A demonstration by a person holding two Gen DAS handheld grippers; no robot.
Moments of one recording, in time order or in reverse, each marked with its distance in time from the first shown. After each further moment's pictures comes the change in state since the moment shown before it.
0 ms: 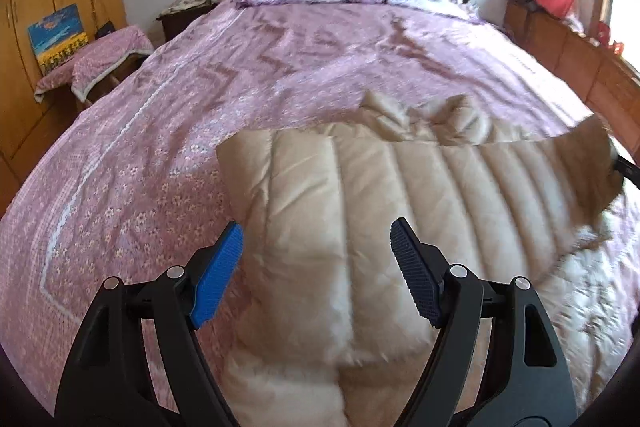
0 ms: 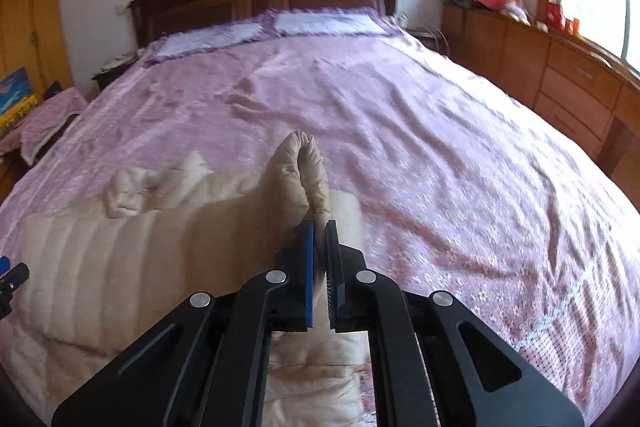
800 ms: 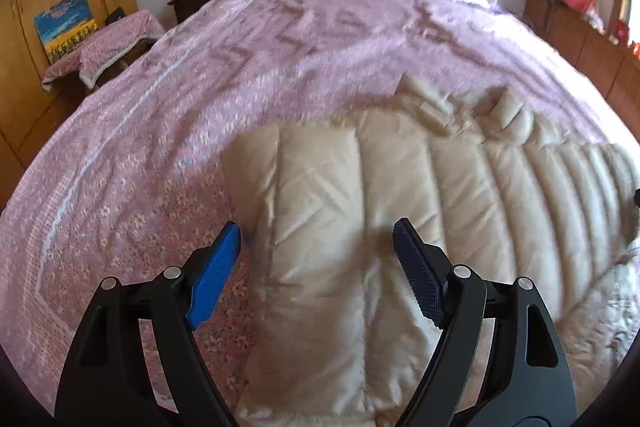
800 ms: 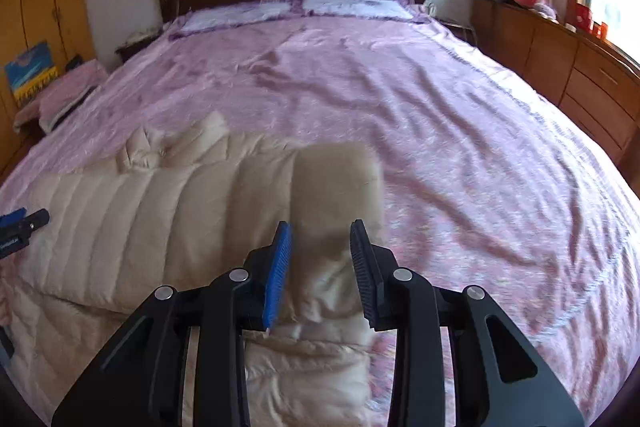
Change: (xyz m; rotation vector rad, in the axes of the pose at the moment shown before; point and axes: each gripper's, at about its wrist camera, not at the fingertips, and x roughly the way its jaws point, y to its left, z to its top) left arm 0.040 0.012 0.004 -0.019 0.063 0.046; right arm 0.016 0.008 -0.025 -0.090 0.068 0.085
